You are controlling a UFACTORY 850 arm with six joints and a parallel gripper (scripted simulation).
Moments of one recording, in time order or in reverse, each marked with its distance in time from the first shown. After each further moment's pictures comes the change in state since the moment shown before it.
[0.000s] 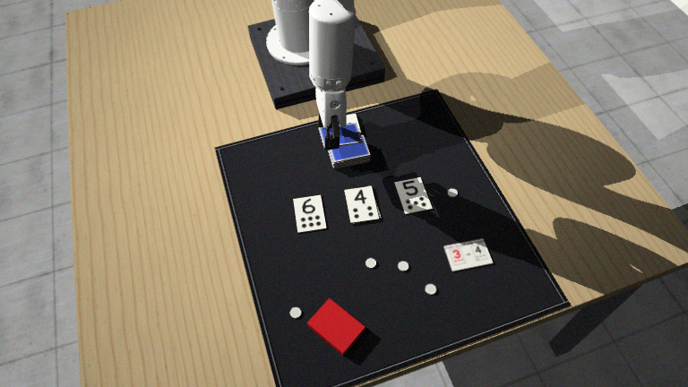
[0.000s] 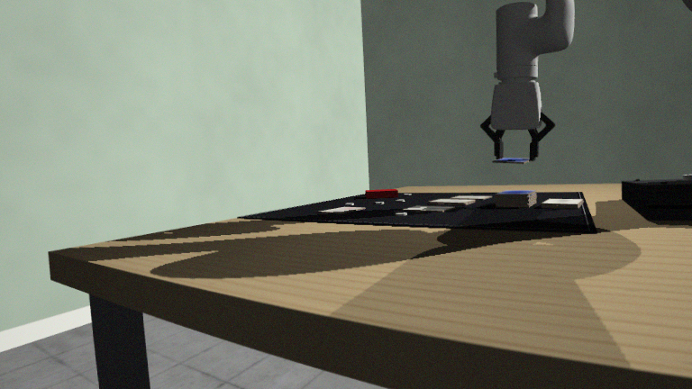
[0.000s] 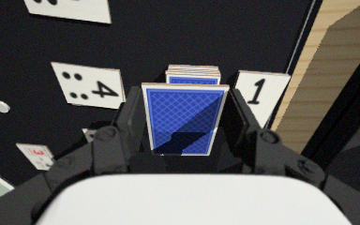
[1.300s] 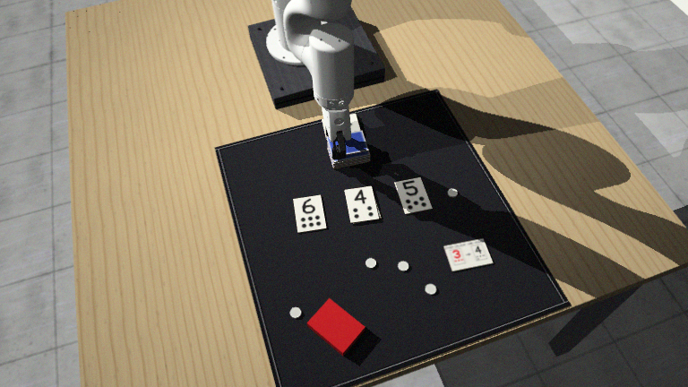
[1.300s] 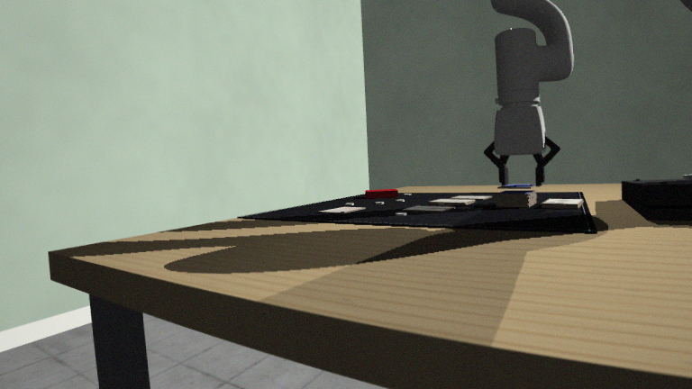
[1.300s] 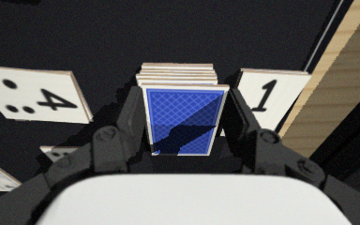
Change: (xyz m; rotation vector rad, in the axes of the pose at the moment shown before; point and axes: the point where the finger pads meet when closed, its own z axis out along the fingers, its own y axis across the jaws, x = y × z) arm -0.022 0.018 0.054 -0.070 -0.073 -0.001
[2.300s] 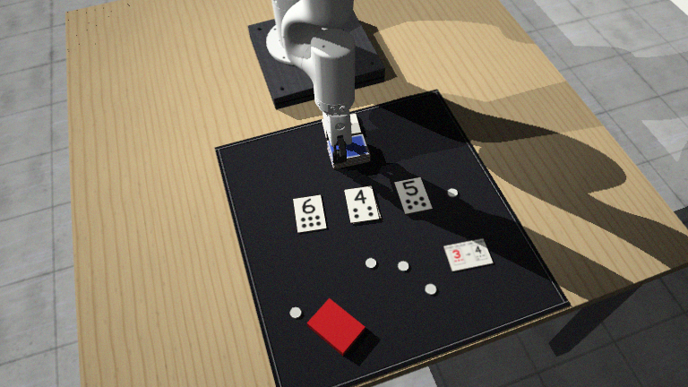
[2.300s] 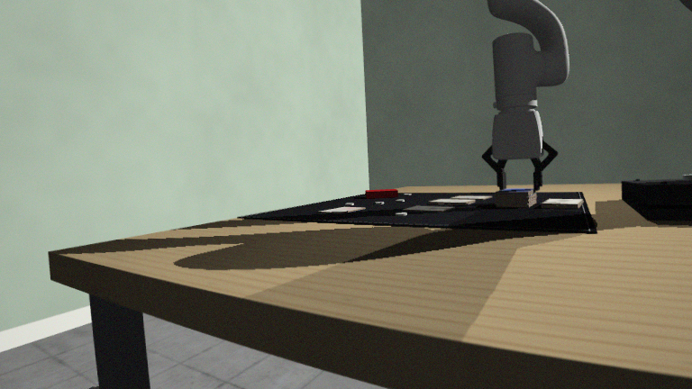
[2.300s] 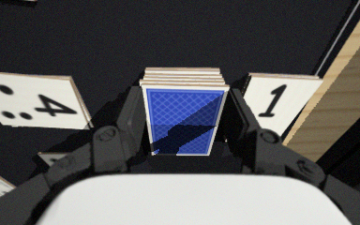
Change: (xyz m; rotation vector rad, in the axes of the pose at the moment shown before) arm 0.000 -0.005 0.009 -0.004 0.002 0.000
